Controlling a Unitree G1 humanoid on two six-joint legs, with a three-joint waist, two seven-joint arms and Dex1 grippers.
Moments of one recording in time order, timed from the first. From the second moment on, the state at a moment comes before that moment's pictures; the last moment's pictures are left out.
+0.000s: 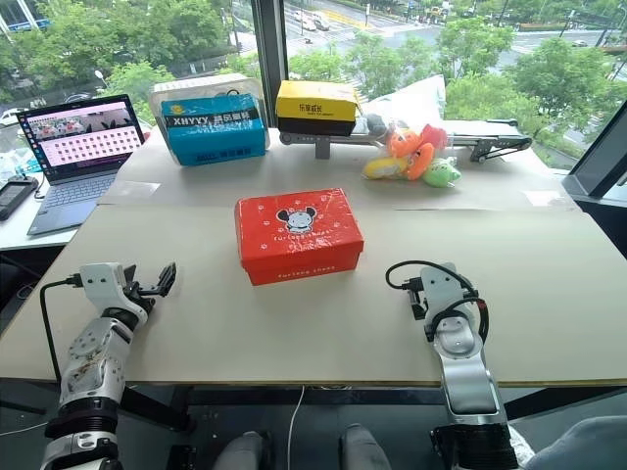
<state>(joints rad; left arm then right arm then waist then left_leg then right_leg) -0.28 0.39 0.37 0.41 -0.31 0.02 -0.36 -0.17 -0.29 -0.05 -0.18 -0.15 0.55 0.02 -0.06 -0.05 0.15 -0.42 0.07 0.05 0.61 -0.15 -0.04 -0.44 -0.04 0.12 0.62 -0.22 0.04</state>
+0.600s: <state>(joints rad) -0.16 0.13 0.29 -0.07 -0.25 0.34 0.01 -0.44 -0.30 -0.13 0.09 -0.11 0.48 0.03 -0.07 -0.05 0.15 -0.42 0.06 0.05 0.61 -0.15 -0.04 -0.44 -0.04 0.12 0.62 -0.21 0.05</state>
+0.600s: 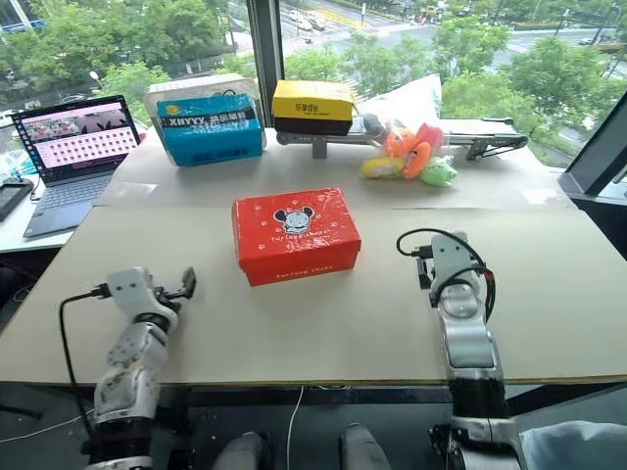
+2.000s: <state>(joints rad) -0.18 0.34 0.26 -0.22 -0.34 0.56 -0.21 -0.51 -0.42 -0.07 0.24 0.06 0.41 0.39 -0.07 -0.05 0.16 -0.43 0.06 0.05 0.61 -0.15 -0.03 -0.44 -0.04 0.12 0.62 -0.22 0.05</state>
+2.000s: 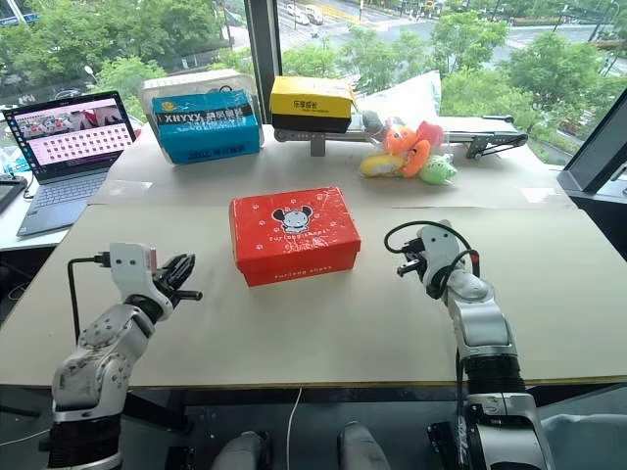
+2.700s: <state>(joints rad) -0.39 0.22 0.09 0.11 -0.16 0.45 -0.18 -0.74 -0.28 0.08 0.59 0.06 0.20 0.73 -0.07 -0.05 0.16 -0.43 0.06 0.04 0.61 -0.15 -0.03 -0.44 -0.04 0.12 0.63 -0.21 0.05</state>
